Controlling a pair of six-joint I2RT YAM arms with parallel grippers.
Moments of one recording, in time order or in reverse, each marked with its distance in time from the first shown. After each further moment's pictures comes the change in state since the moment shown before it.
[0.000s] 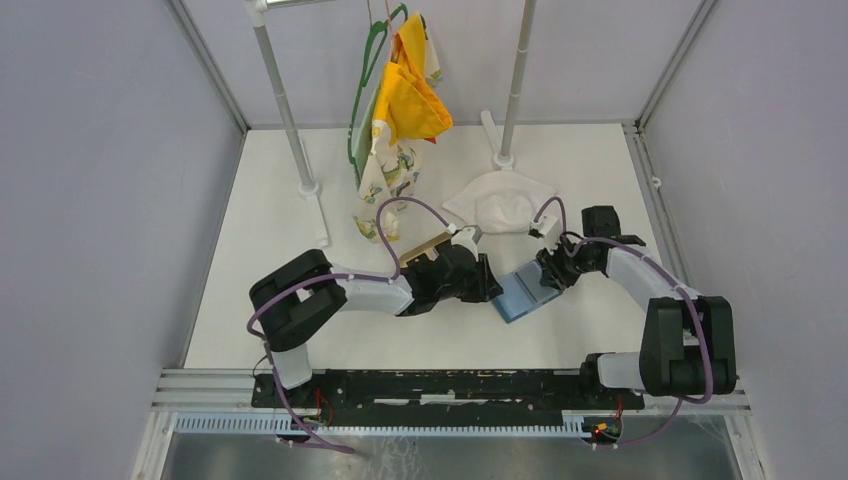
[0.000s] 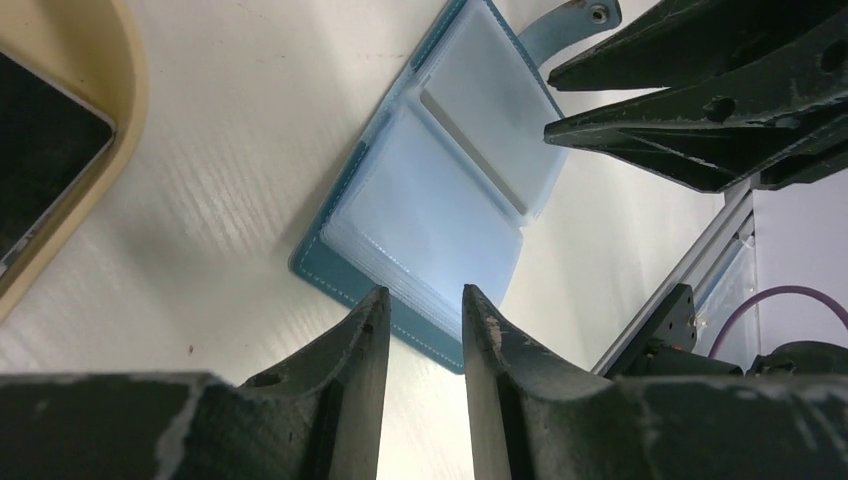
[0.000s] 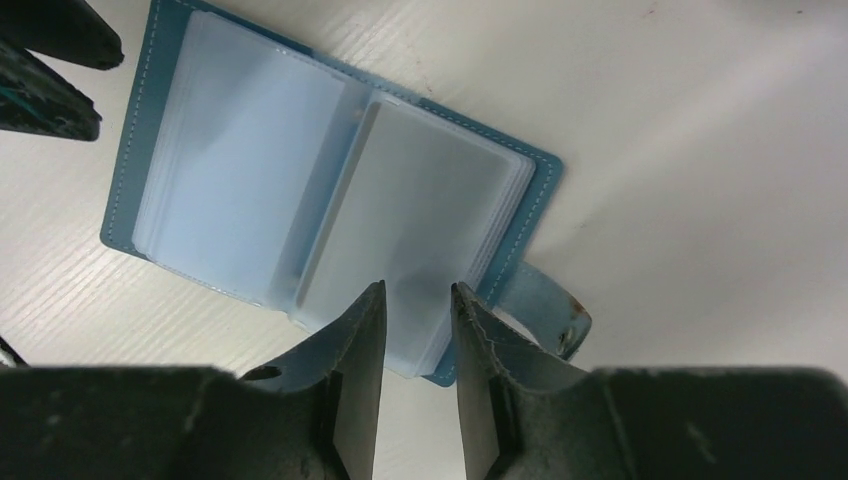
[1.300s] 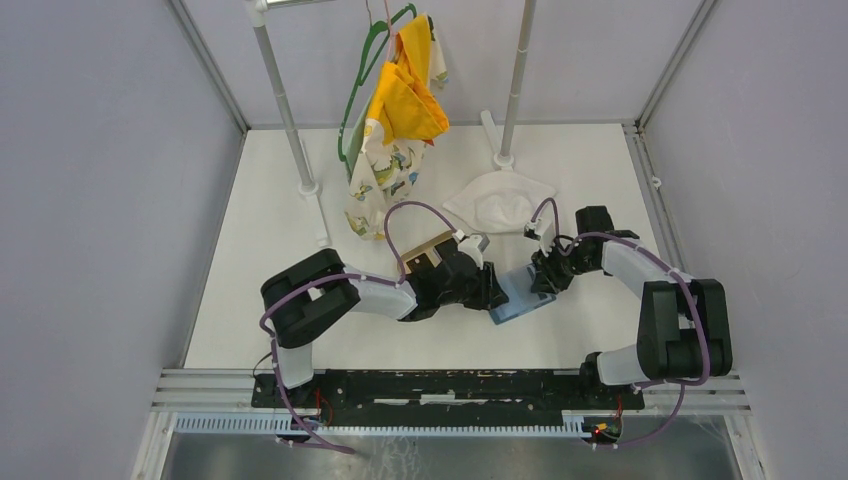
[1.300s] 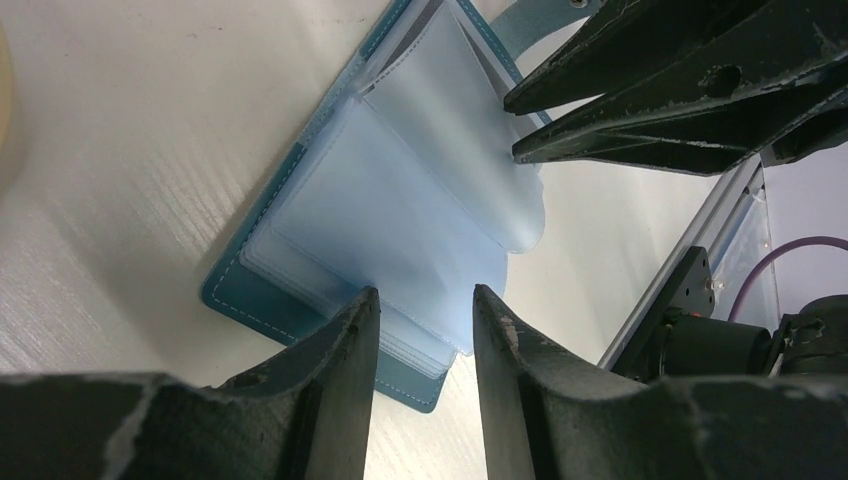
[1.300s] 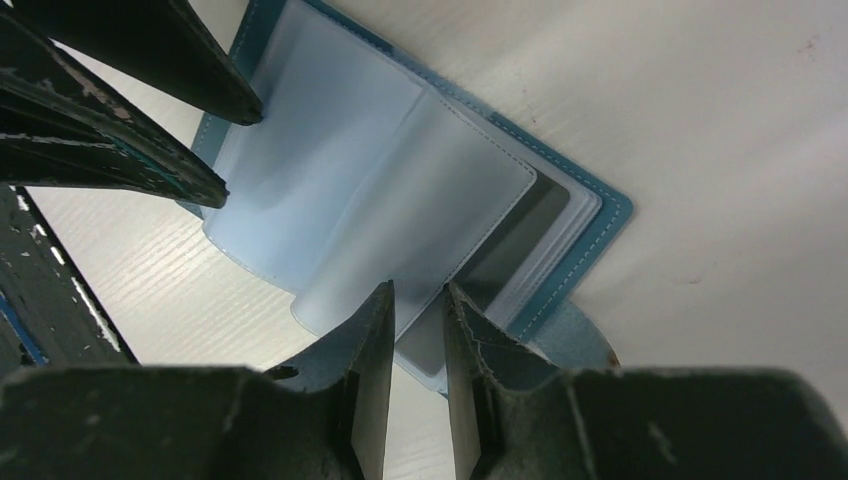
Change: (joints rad) left arm -0.017 0.044 -0.039 0.117 0.050 0.066; right arm 0.021 0.089 0.026 -0.064 -0.129 -0.003
